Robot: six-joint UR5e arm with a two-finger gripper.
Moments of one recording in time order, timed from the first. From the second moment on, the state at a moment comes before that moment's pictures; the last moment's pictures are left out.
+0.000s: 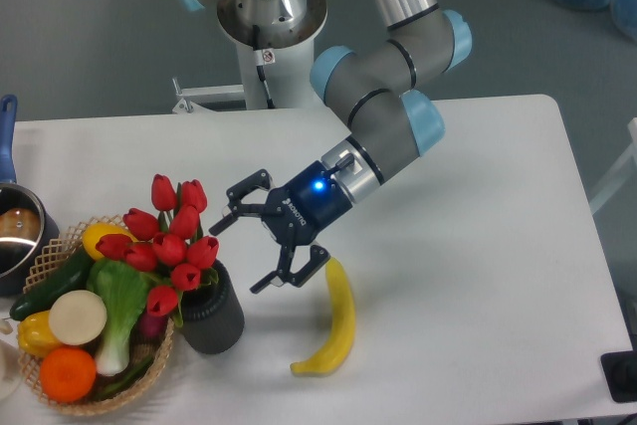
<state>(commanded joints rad) 2.61 -1.92 -1.85 -0.79 0.33 1.34</state>
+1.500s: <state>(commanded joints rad) 2.78 -1.87 -1.77 -0.80 1.45 1.31</state>
